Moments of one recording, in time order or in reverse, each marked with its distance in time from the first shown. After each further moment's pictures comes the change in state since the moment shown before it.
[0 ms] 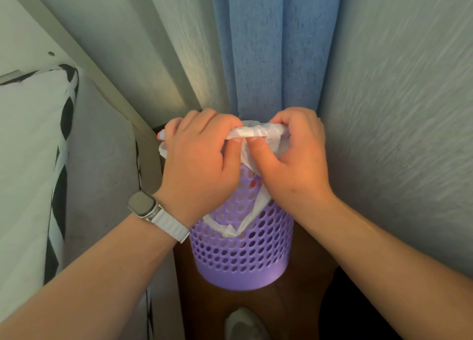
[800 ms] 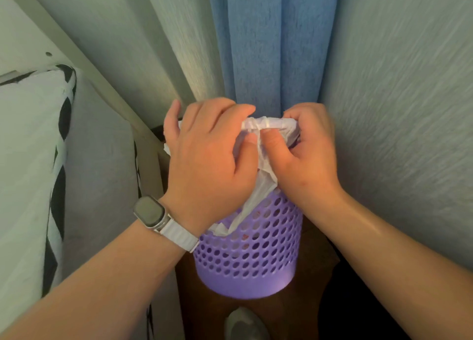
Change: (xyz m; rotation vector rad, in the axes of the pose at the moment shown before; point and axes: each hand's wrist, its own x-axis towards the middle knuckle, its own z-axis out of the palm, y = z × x) left_hand -0.002 0.019 -0.004 0.019 0.042 -0.023; right_hand 0.007 0.005 -0.010 0.034 0.035 0.039
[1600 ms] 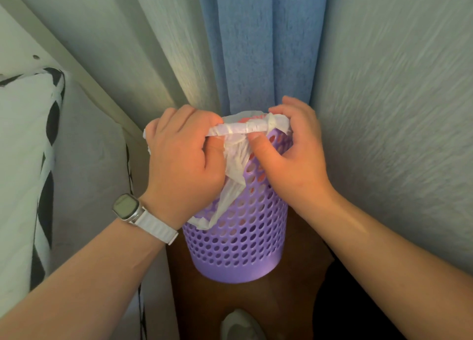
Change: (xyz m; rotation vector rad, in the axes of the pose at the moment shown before) left_hand 0.006 -0.022 0.001 -0.035 0.035 0.007; right_hand -0.002 0.007 0.004 0.131 -0.036 0.045
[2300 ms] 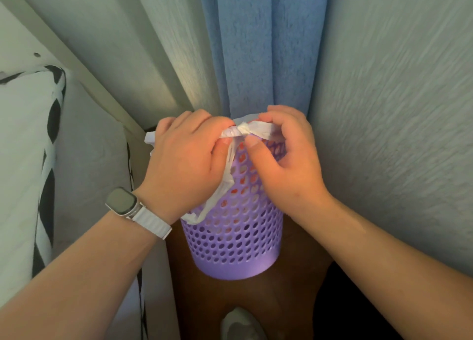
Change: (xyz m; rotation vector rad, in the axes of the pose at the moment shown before) left_hand 0.001 -0.008 0.000 0.122 -0.189 0.096; right_hand -0.009 0.000 0.006 0.022 -0.028 -0.093
